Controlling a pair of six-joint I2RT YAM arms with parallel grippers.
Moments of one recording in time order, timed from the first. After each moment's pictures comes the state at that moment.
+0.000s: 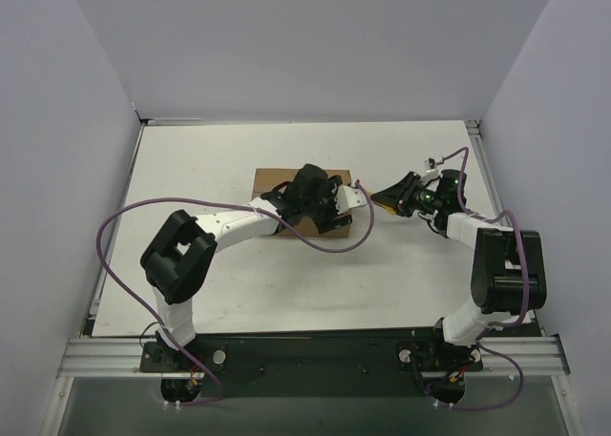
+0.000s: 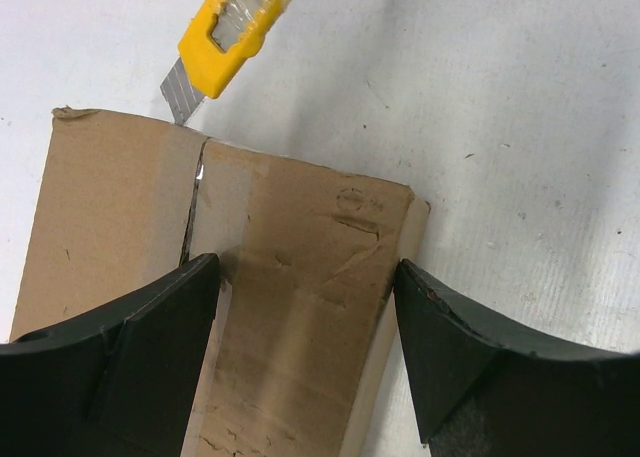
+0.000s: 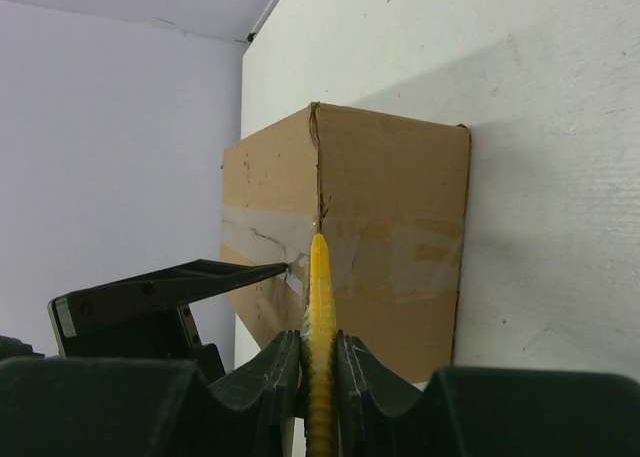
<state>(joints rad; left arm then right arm) -0.79 1.86 1.30 -0.06 0.23 0.56 -0.05 1.61 0.72 0.39 -0.87 0.85</state>
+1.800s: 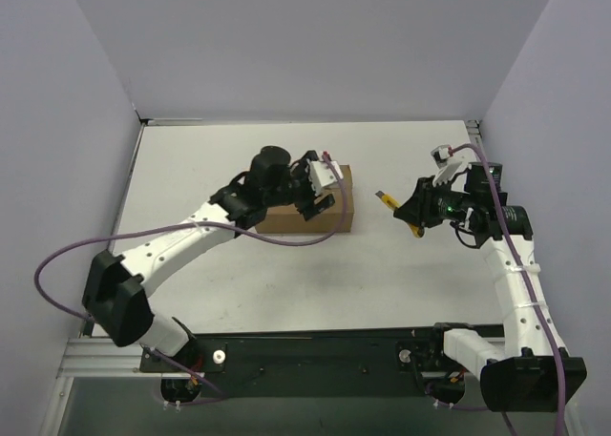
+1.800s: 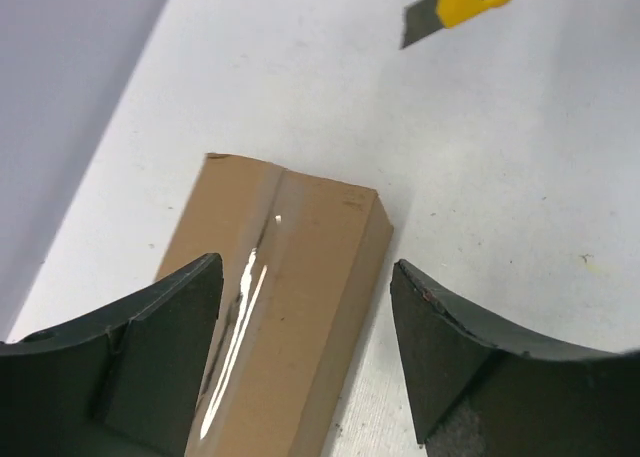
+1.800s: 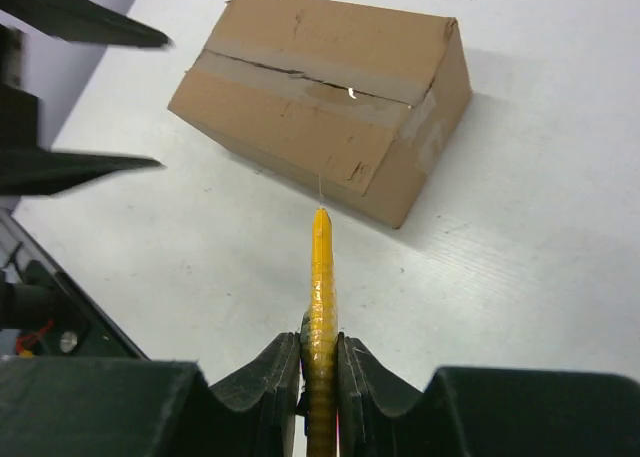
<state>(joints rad) -0.77 1.55 1.27 -0.14 0.29 0.43 -0.02 1.06 1.03 -0.72 -0.70 -0.01</state>
